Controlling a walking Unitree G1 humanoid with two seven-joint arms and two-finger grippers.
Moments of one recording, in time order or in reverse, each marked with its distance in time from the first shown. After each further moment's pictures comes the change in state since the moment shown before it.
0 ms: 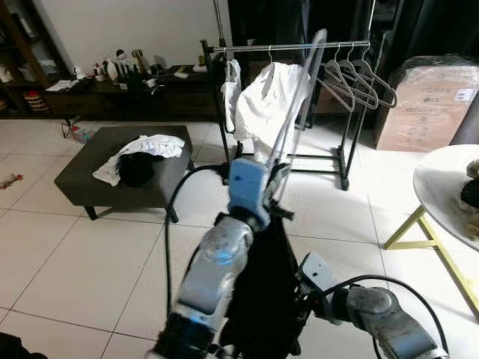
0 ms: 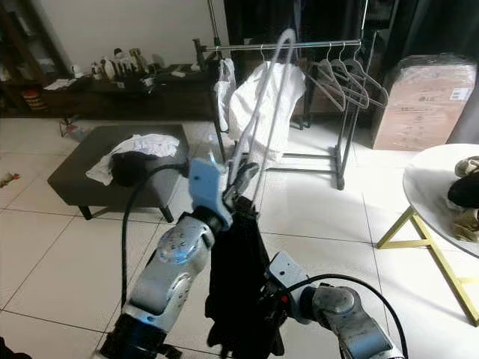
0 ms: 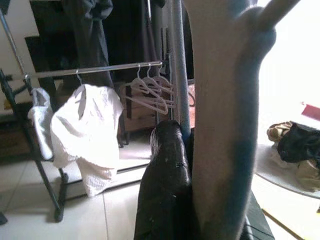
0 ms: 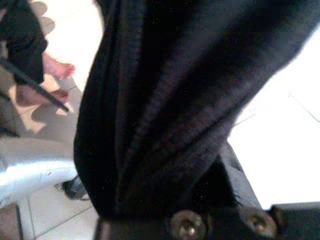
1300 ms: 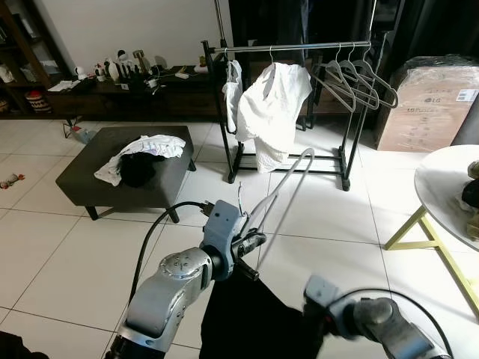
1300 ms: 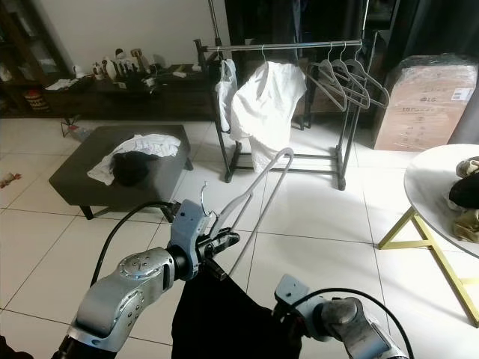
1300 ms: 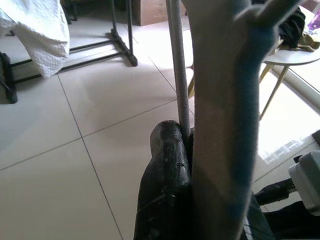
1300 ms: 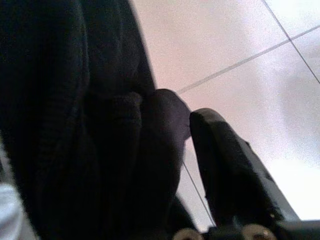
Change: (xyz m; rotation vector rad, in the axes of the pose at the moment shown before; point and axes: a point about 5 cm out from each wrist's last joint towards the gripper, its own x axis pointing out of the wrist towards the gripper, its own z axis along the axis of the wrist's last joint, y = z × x) left arm -0.054 0.021 -0.039 -0.074 0.554 -0.218; right arm -0.004 -0.011 -0.043 -0.103 0.315 -0.016
